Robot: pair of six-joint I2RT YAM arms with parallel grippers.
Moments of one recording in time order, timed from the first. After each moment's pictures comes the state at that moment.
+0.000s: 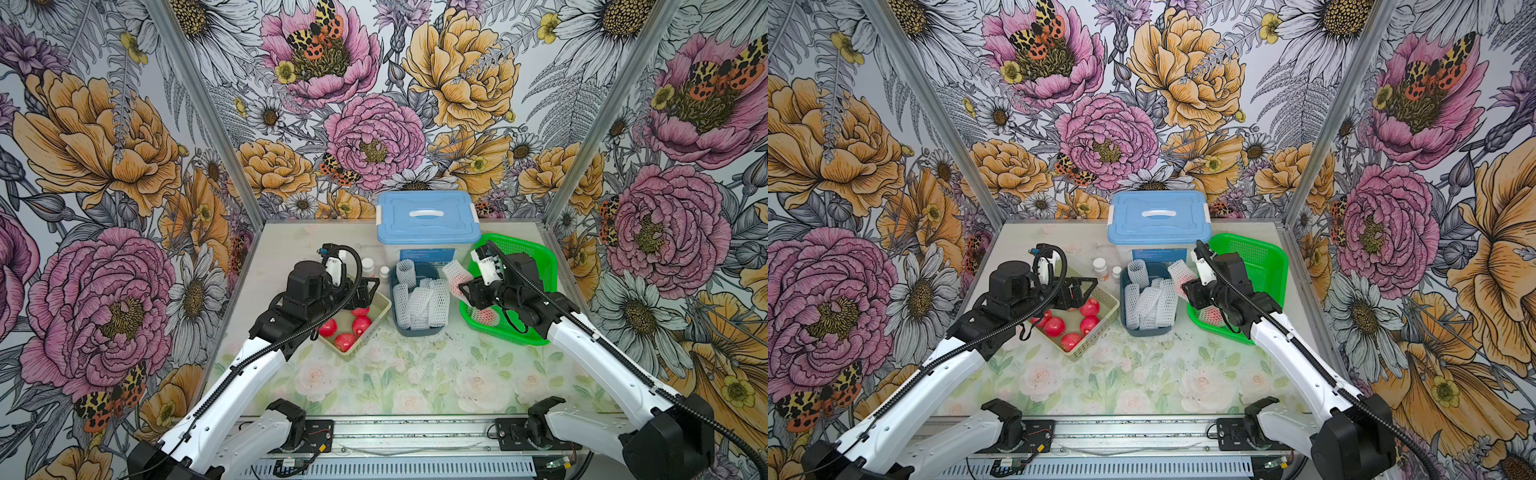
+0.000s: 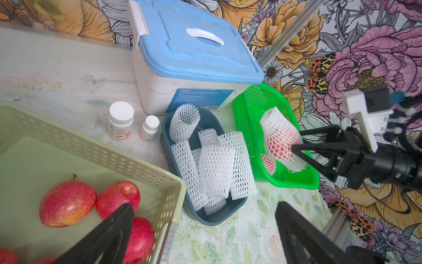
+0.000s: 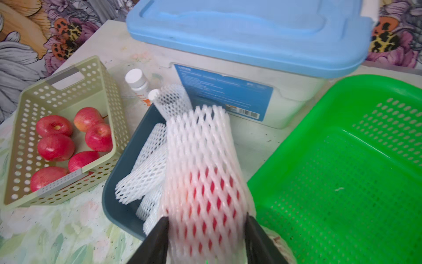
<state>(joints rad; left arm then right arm) -0.43 0.96 0.88 -0.42 0.22 -0.45 0.43 1.13 0.90 -0.46 -0.20 0.05</state>
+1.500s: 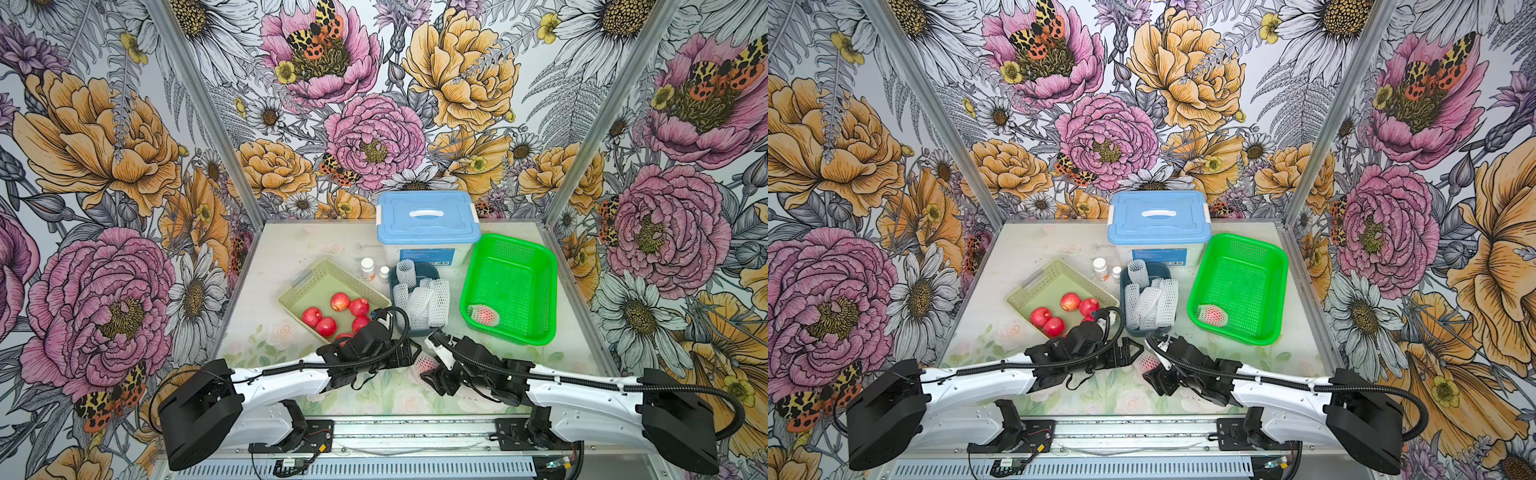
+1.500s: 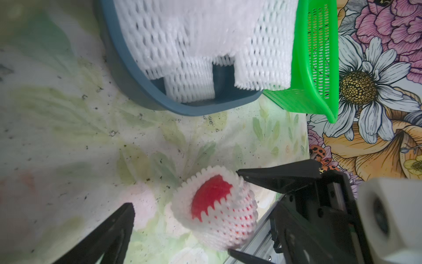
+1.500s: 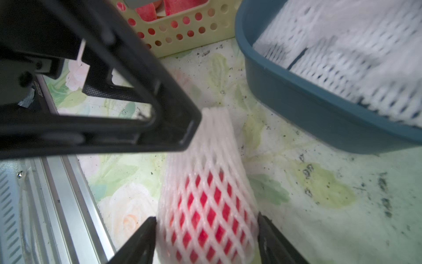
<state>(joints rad) -0.96 1.24 0.48 0.04 0.08 -1.01 1.02 1.09 0.36 -0.03 -0.04 0.31</state>
